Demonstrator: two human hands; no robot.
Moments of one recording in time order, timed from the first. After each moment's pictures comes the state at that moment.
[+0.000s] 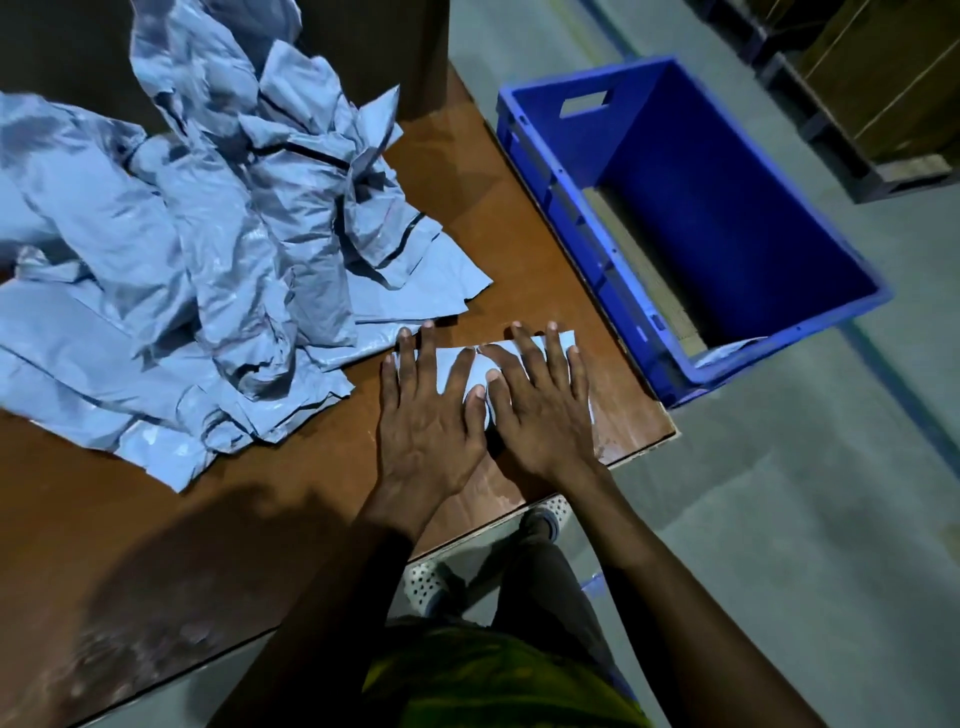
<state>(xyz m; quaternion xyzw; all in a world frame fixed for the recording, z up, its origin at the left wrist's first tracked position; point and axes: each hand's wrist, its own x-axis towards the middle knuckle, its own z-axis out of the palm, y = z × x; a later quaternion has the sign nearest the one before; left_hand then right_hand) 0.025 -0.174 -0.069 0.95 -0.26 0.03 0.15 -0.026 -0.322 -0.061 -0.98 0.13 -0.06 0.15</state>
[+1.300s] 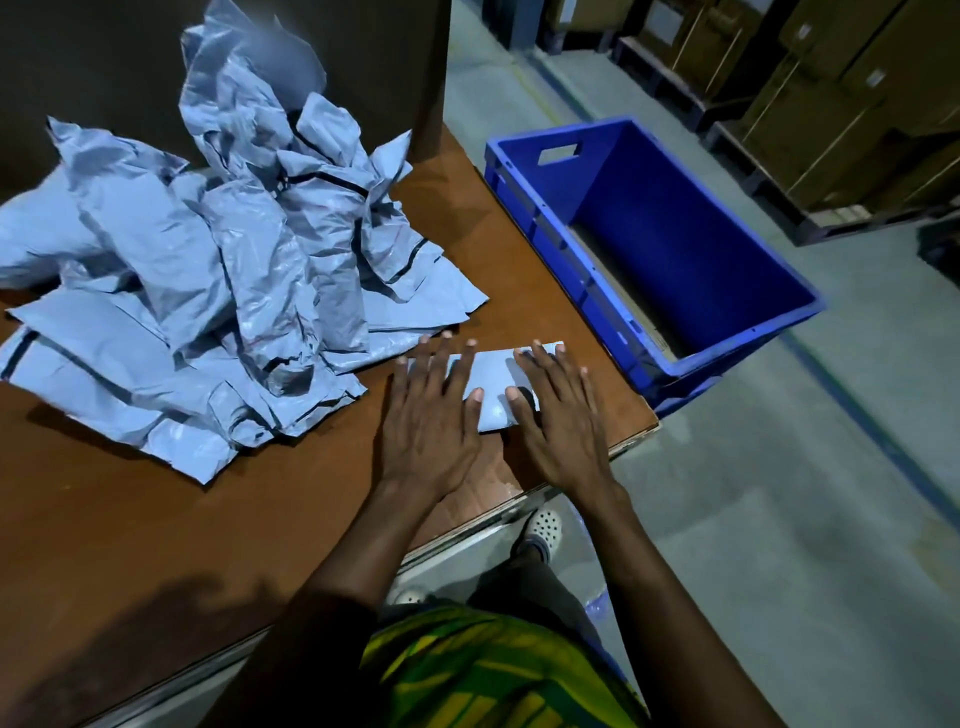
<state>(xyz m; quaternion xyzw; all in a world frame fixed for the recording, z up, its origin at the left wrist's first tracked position) 0.023 -0.153 -0.051 0.93 -0.32 0.06 0.19 -0.058 -0.323 -0.053 -0.96 0.16 -0.13 0.20</state>
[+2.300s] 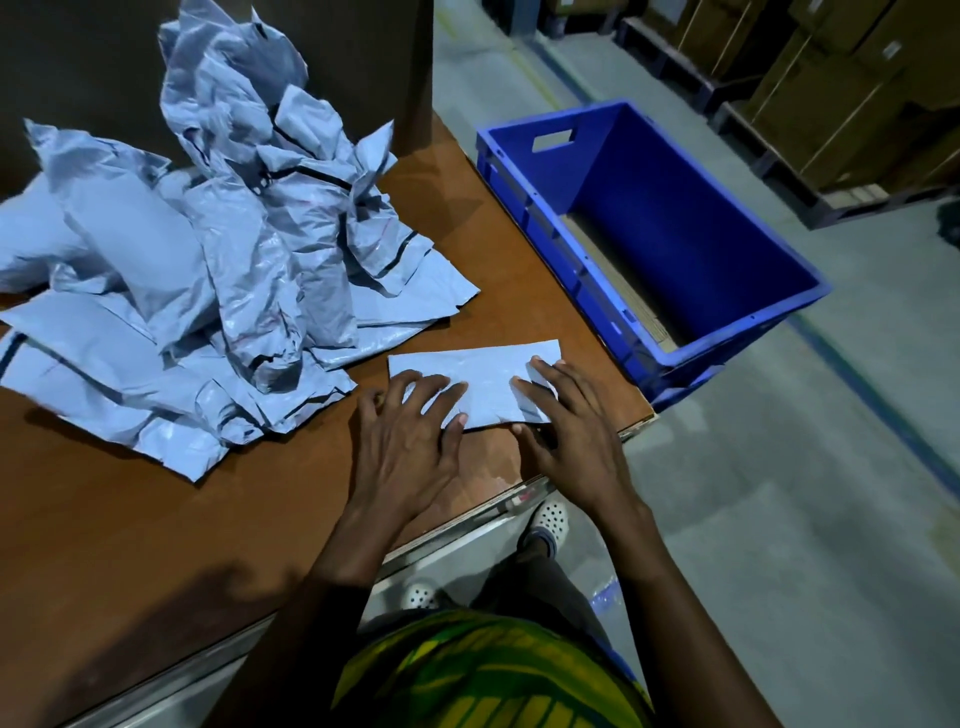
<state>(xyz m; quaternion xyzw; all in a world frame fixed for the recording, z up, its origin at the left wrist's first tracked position) 0.004 -0.131 -0.046 0.91 -0.34 0.12 0.21 -0.093 -0.340 -0.050 -0.96 0.06 -0.19 0.20</state>
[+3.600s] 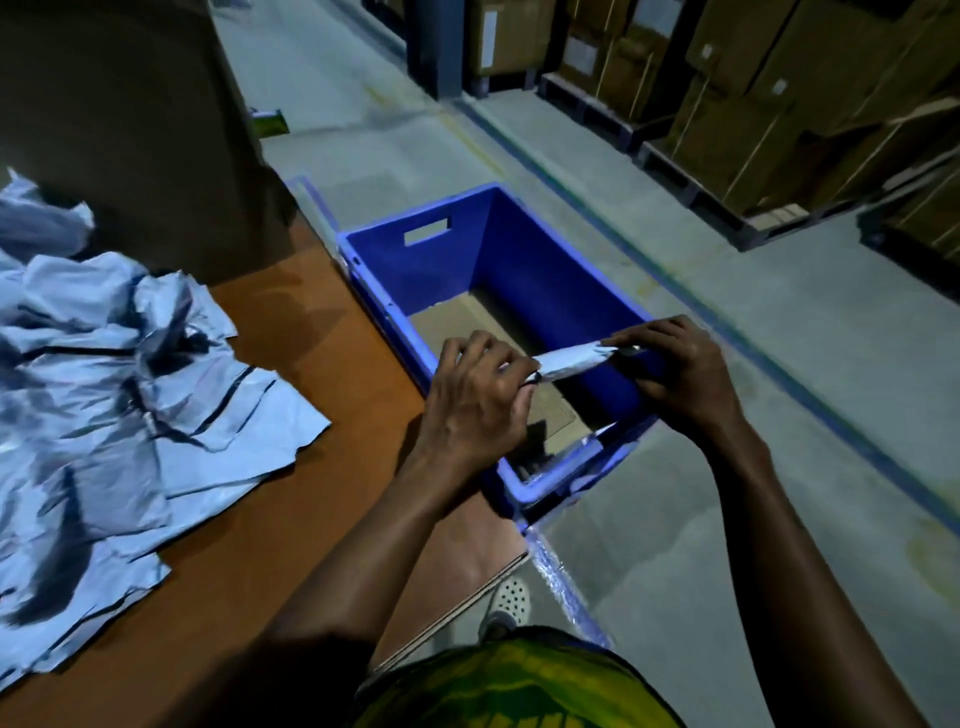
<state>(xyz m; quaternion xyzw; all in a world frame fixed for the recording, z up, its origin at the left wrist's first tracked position) 0.067 -0.425 0.034 0.79 -0.50 0.23 0.27 -0.062 -0.661 0.052 -0.95 0.09 -0.26 0.17</state>
